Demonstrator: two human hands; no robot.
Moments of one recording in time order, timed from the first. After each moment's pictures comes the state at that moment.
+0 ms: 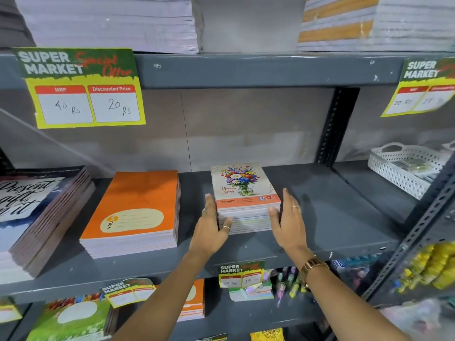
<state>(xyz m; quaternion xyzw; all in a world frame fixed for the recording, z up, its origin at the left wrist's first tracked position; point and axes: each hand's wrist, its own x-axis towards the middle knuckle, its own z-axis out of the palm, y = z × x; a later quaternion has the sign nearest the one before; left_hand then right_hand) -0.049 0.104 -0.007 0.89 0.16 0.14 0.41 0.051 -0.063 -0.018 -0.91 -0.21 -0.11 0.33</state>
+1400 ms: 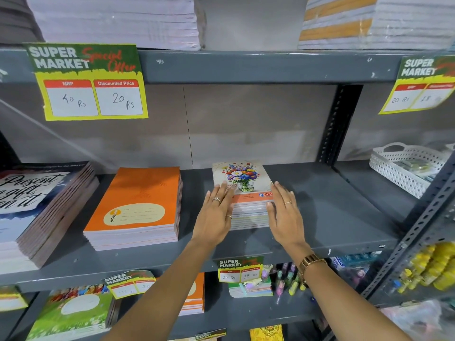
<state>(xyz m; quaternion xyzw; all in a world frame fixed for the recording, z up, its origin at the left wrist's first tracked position) -0.040 0.102 0.004 0.96 0.09 0.17 0.18 0.049 -0.059 -0.019 -0.89 -0.28 -0.21 0.30</state>
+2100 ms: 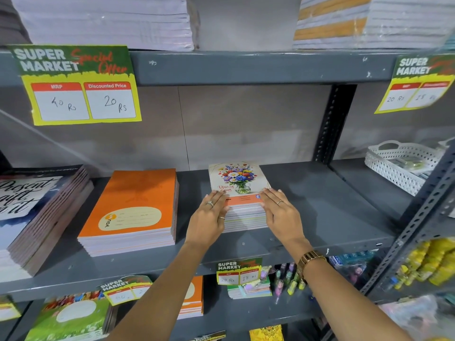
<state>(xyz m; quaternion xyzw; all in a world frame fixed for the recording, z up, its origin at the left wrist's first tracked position) -0.043 0.111 0.002 0.96 0.11 0.17 0.19 0.060 -0.056 -0.019 -0.87 -0.33 -0.29 0.23</state>
